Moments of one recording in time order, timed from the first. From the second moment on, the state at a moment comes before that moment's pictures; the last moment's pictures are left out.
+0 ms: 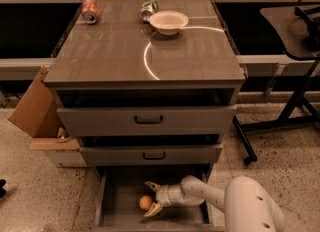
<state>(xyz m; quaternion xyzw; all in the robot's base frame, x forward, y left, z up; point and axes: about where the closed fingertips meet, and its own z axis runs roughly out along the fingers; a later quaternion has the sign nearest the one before) 0.532 0.058 0.134 -0.64 0.60 0.30 0.38</state>
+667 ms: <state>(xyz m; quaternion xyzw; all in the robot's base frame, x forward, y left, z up) 0.530 0.074 0.118 -0.64 0.59 0.32 0.37</state>
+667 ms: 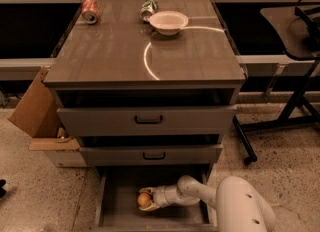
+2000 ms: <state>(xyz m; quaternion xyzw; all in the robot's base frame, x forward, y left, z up) 0.474 0.027 0.253 -0.66 0.49 0.31 0.48</state>
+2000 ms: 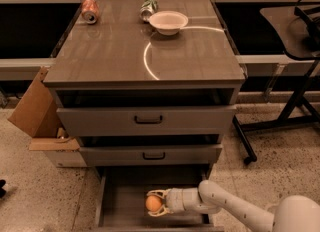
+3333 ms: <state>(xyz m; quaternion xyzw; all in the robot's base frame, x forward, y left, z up) 0.439 0.046 0.391 -0.68 0.45 0.33 0.47</state>
